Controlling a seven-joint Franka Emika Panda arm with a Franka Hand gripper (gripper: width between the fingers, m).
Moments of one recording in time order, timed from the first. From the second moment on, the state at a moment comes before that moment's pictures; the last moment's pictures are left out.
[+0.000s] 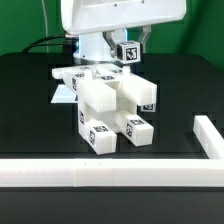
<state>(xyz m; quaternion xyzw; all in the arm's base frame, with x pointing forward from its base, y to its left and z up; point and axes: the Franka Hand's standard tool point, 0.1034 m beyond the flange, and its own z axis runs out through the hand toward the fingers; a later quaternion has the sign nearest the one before) 0.495 0.015 0.131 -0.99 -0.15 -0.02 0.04</state>
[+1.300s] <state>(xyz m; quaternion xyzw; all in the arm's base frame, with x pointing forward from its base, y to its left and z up) 0.493 0.010 0.113 -0.99 -0.15 0.00 0.03</state>
